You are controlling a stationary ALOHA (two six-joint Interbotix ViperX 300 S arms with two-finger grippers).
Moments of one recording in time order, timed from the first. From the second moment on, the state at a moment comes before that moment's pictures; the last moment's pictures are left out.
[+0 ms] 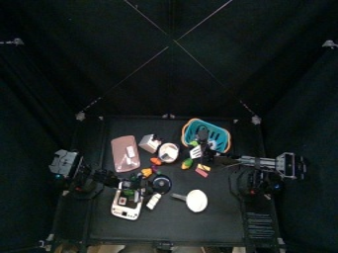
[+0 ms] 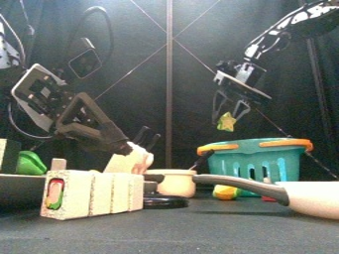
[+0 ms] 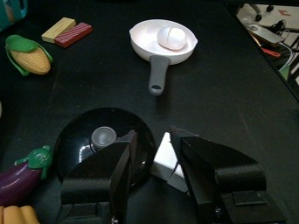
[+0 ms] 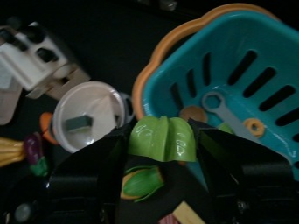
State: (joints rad) left arm -0.21 0.08 1.05 -0.16 -0.80 0.01; right arm -0.38 -0.31 0.72 -0.91 0.60 1.50
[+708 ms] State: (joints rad) left arm -0.17 0.07 1.04 -0.17 -0.79 0.01; right arm -0.57 -0.19 0.78 -0.98 0.36 1.50
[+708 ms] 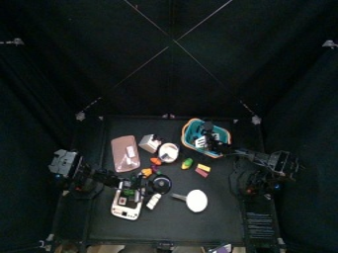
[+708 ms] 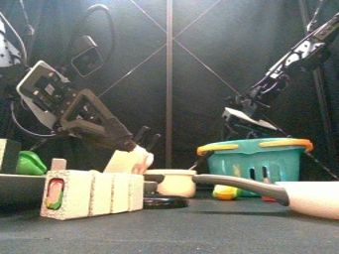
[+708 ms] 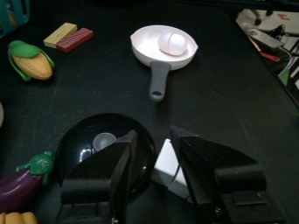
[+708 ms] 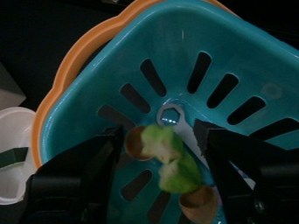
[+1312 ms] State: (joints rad) left arm -0.17 0.05 1.03 -0.26 -0.79 0.00; right arm -0.52 -0.21 0.79 -1.06 0.36 1.50
